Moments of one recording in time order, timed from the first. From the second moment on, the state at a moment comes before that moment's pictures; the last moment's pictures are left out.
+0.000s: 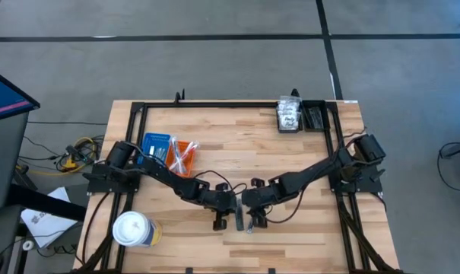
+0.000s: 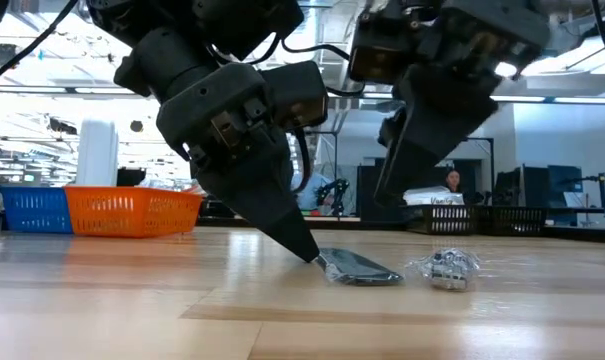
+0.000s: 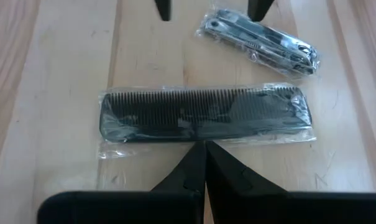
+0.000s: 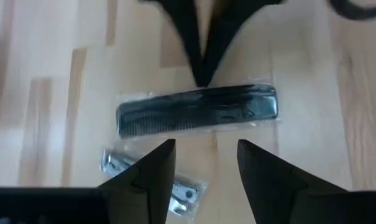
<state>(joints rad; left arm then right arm) -0.31 1.98 1.03 0.10 -0.06 -0.32 0.34 1.79 1.06 -0.26 0.02 0.37</state>
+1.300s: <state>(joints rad) -0.31 2.00 1.03 0.17 -0.07 -0.29 0.37 1.79 0.84 0.17 0.00 0.76</state>
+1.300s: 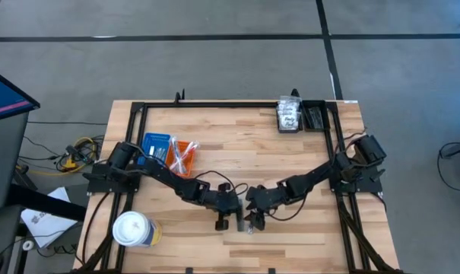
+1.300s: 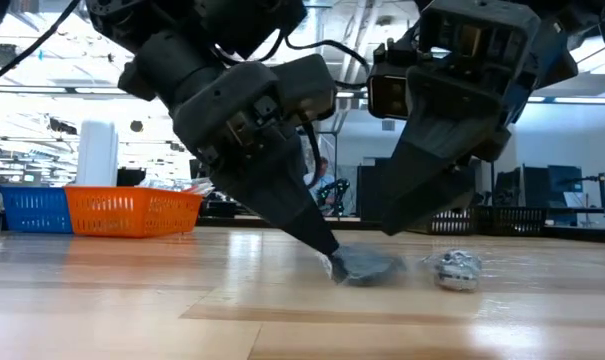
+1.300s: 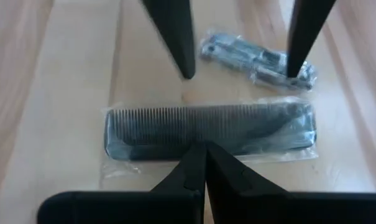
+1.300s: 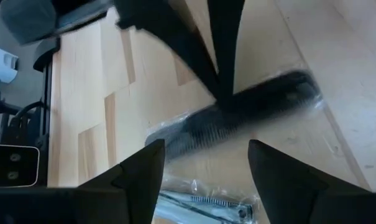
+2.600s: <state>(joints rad) -0.33 1.99 1.03 0.20 -0.08 -0.21 0.34 1.79 0.84 0.12 -0.06 0.85</state>
